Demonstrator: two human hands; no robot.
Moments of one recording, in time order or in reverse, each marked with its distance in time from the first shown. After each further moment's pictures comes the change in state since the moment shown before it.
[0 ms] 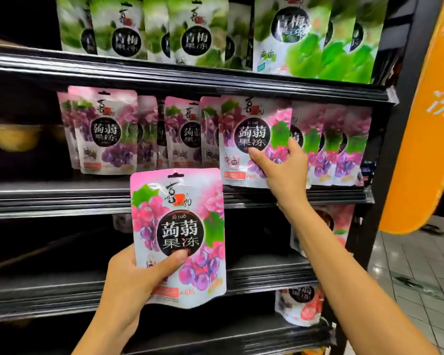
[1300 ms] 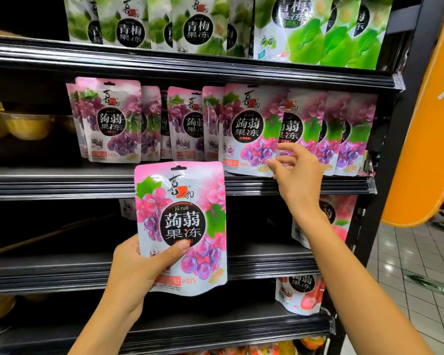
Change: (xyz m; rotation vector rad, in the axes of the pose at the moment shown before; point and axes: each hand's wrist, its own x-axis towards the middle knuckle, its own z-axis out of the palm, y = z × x) left_hand -0.015 -0.003 0.007 0.035 0.015 -0.027; right_hand -0.018 0.013 -0.029 -0.287 -0.022 0.058
